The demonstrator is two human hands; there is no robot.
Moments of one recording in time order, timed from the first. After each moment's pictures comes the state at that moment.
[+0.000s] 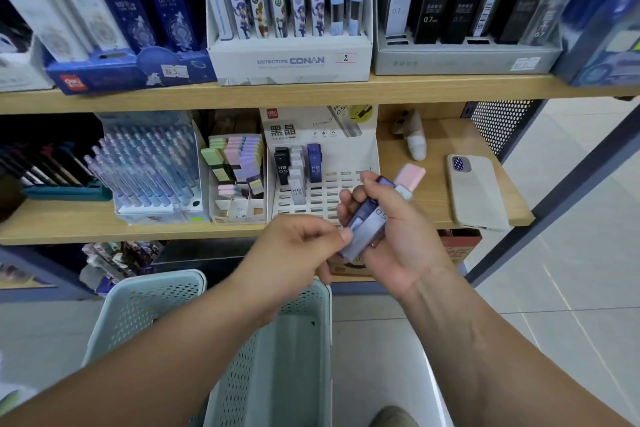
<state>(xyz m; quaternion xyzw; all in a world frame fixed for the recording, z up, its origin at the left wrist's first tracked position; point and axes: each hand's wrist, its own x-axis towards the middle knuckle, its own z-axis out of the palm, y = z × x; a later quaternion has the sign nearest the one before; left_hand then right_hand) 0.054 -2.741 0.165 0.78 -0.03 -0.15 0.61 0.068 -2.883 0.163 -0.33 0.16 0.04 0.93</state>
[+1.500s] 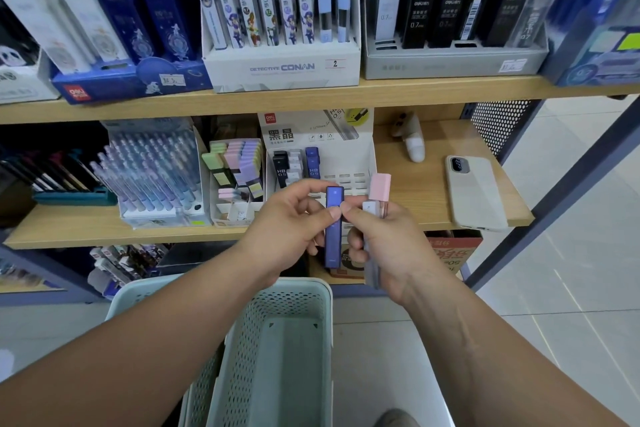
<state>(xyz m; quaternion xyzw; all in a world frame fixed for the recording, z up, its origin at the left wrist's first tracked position) 0.093 -2.744 0.153 0.75 -0.07 -0.11 0.65 0.064 -2.893 0.148 -0.58 0.14 0.06 0.80</state>
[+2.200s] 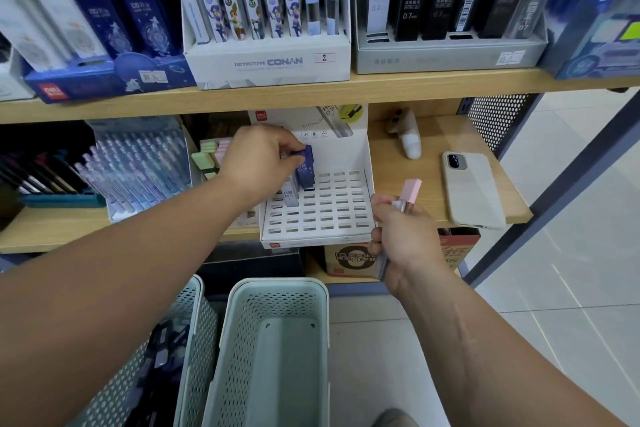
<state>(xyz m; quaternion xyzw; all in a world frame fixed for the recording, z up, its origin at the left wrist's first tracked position) 0.178 -2.727 0.177 0.94 -0.15 0.14 0.28 0.077 -2.907 0.134 -0.54 0.31 -0.02 0.78</state>
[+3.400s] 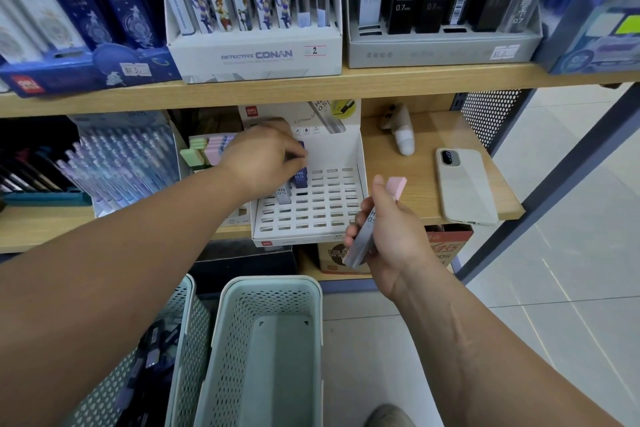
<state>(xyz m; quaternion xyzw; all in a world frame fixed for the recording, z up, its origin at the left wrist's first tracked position) 0.200 -2.728 0.166 0.95 -0.25 0.09 0.14 0.070 -2.903 0.149 -0.49 0.28 0.05 0.82</state>
